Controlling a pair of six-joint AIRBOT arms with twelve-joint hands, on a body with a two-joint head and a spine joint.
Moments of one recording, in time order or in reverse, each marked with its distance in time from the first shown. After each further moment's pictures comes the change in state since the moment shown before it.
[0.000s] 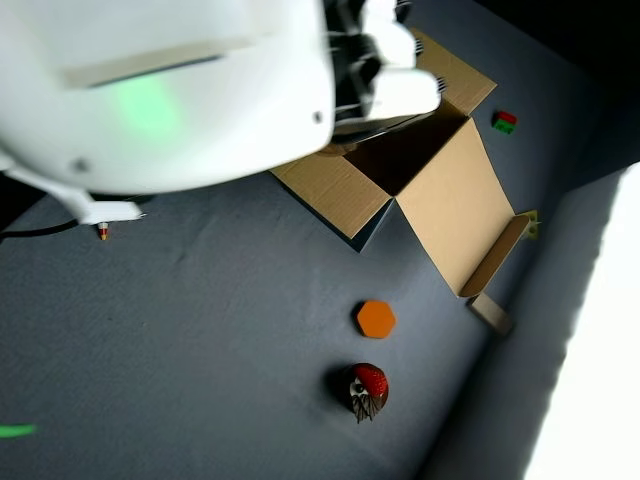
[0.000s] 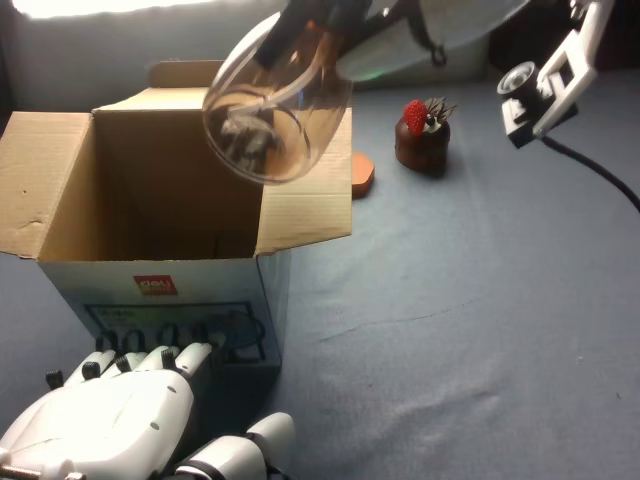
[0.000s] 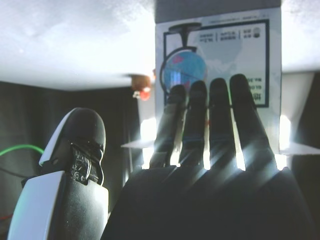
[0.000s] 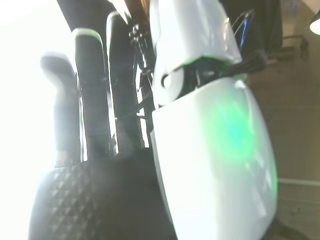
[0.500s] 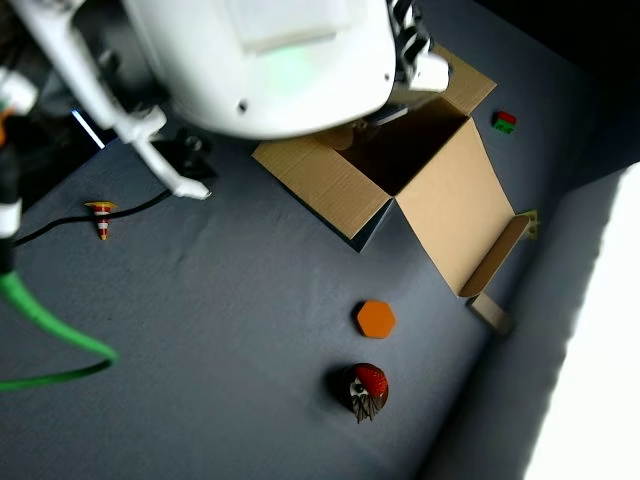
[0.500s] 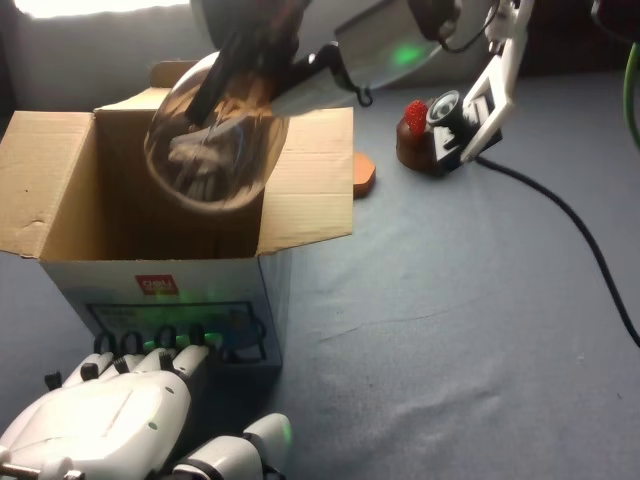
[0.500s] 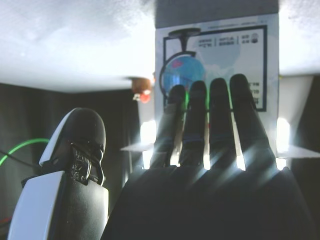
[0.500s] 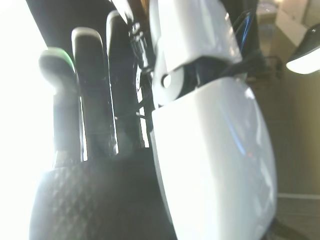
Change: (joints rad) left arm 0.006 -0.001 0.010 0.000 0.008 0.000; right arm -0.043 -0.091 0.016 0.144 -0.002 -0.225
